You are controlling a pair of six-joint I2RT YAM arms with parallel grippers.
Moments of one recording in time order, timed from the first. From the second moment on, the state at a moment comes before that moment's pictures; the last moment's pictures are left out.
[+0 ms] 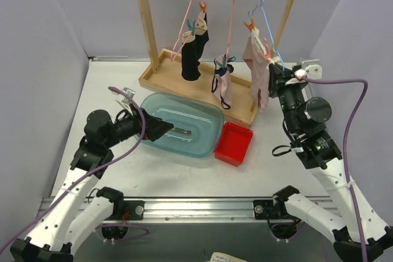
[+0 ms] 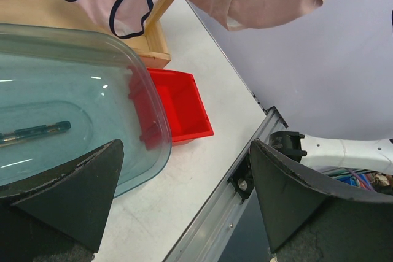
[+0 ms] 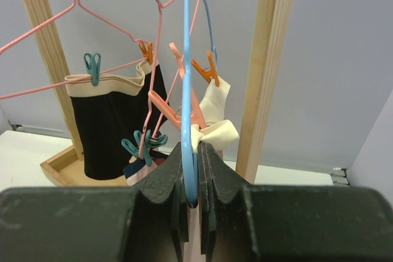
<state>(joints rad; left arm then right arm) -0.35 0.73 0.73 -0.11 0.59 -0.65 0.49 0.83 1.03 0.07 0.30 -0.10</state>
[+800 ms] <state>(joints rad) -0.35 0.72 0.73 -0.11 0.58 -0.65 0.49 0.64 1.04 0.12 0.07 -0.03</state>
